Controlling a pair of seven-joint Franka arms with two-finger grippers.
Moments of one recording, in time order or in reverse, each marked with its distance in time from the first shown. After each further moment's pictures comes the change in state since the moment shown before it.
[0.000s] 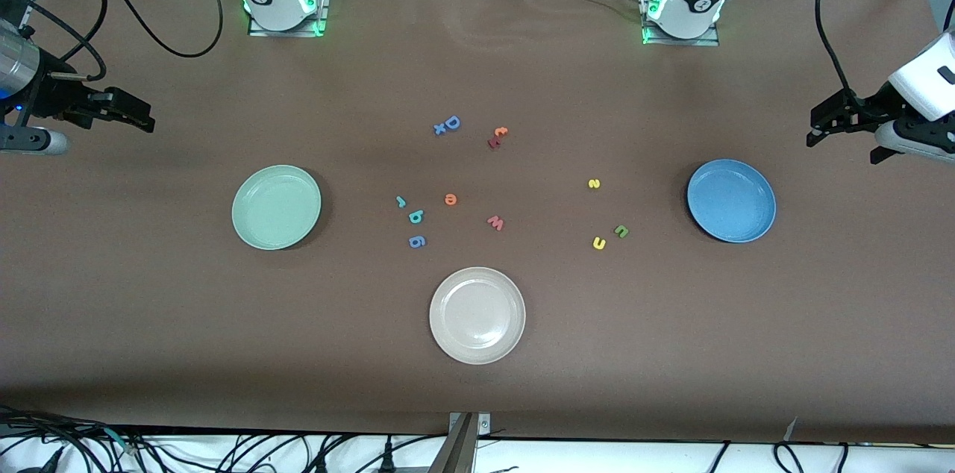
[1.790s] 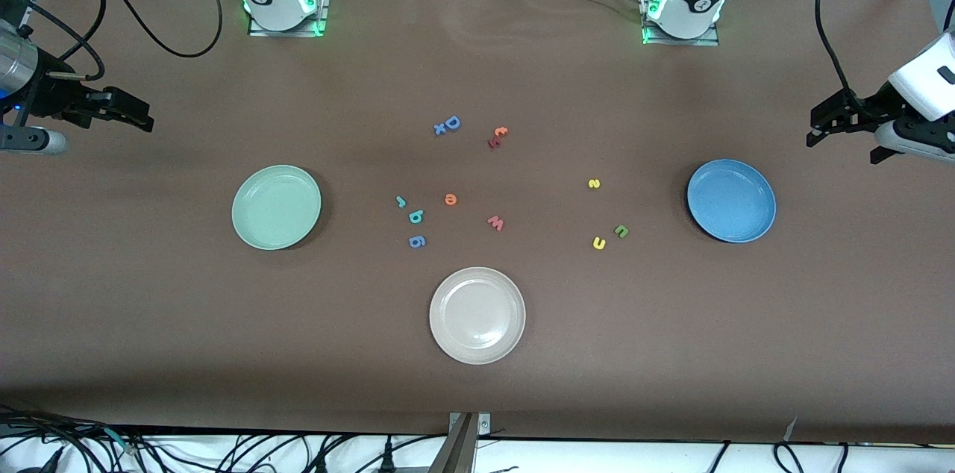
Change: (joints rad) left arm 0.000 0.000 0.000 0.000 0.000 0.000 0.000; right arm -0.003 0.000 -0.001 0.001 0.000 -0.003 -0.003
